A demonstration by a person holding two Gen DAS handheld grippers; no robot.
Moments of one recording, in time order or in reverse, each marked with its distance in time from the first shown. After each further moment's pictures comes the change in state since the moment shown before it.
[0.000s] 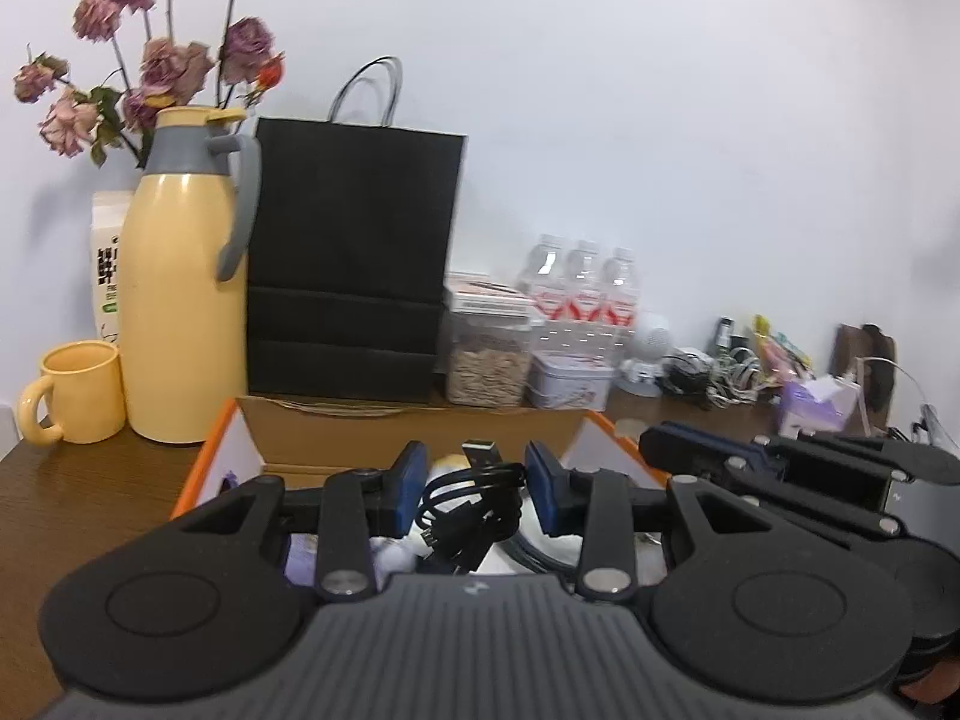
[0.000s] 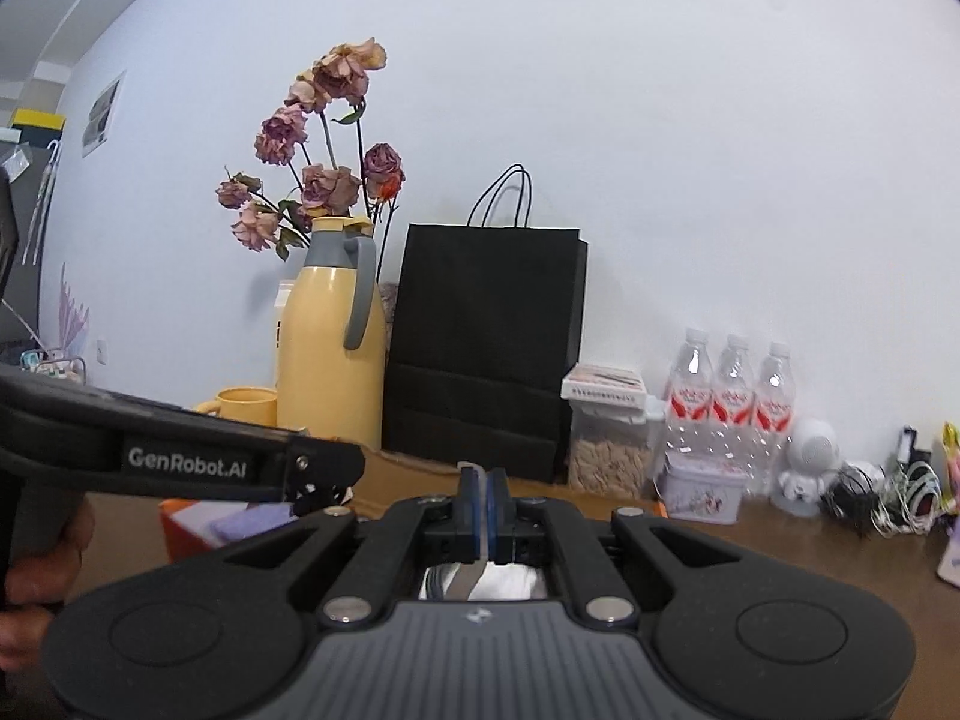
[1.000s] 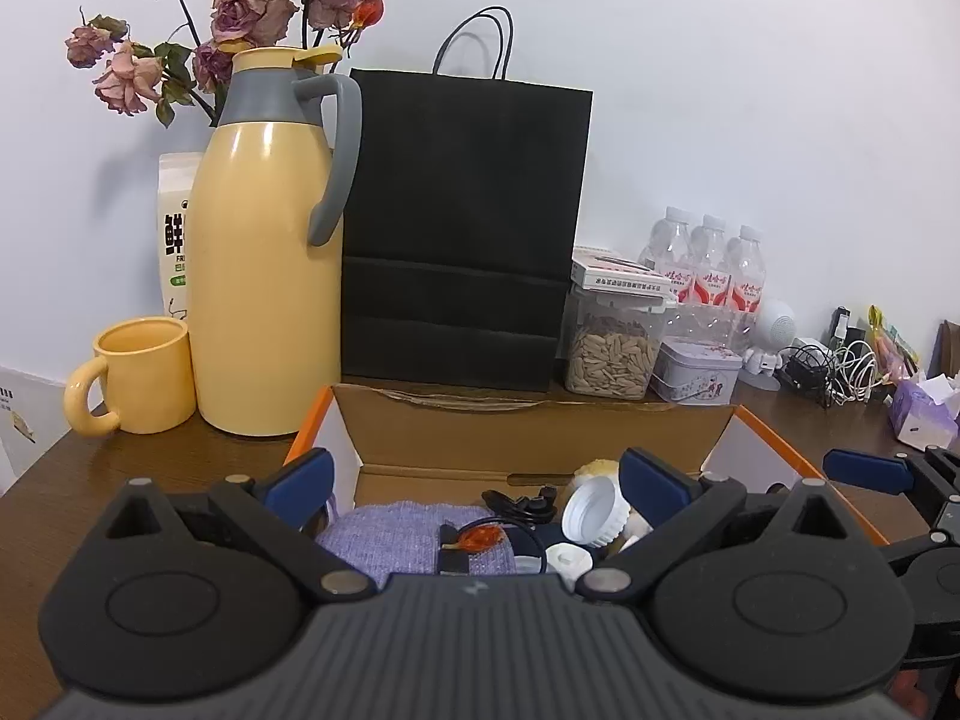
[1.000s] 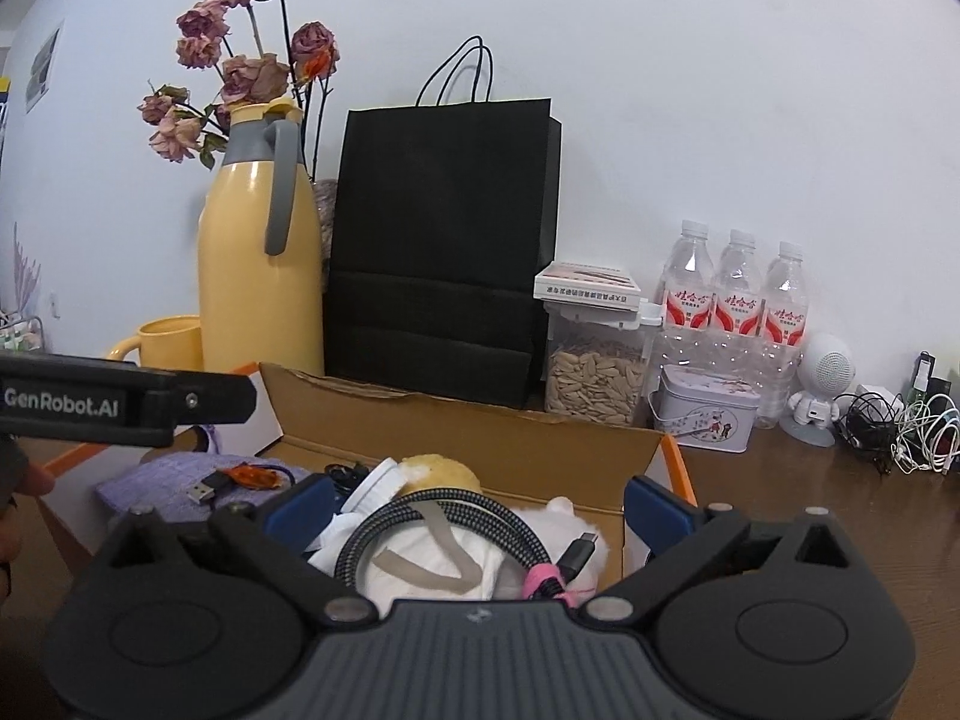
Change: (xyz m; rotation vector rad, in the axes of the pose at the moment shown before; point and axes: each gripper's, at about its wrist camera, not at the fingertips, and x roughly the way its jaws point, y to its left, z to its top) left arm 0.051 0.041 -0.001 -0.025 0.045 0.178; right arm 0.082 -0.022 -0.026 0.055 0.185 -0.051
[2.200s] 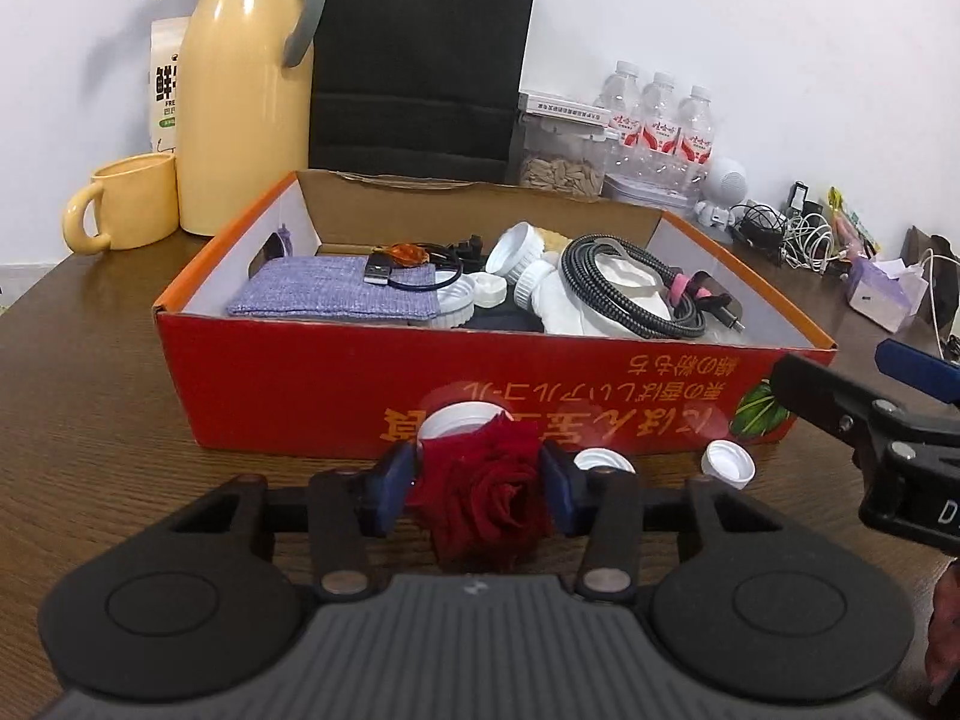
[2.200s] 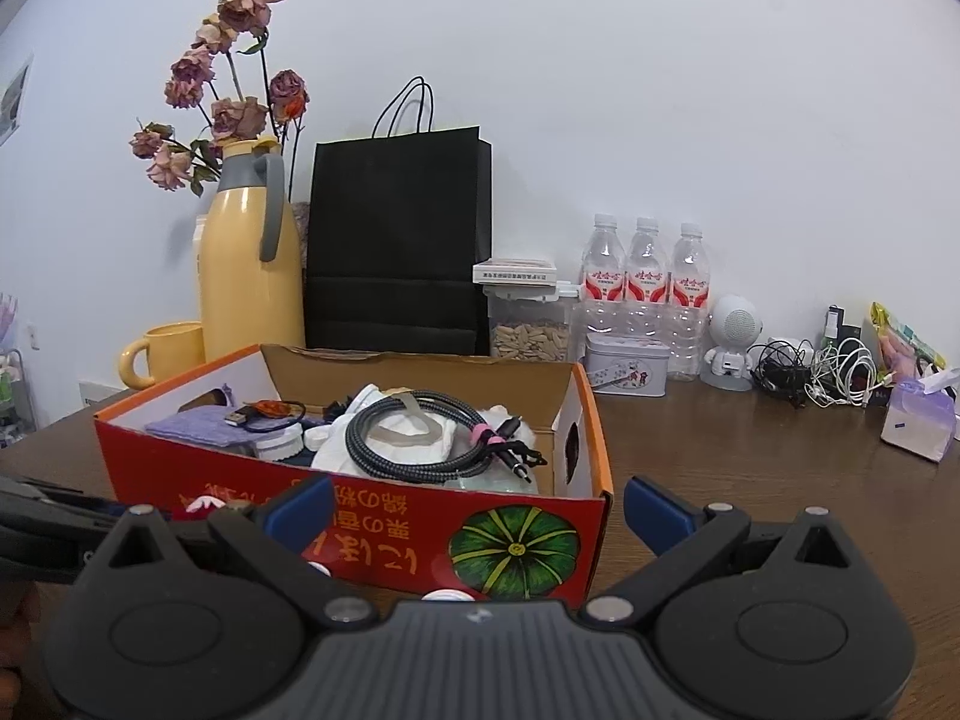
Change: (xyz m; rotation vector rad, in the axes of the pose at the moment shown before) left arm -0.050 -0.027 -0.083 -0.008 0.244 -0.053; right arm -0.103 -0.002 -0.060 0.085 -0.049 -0.079
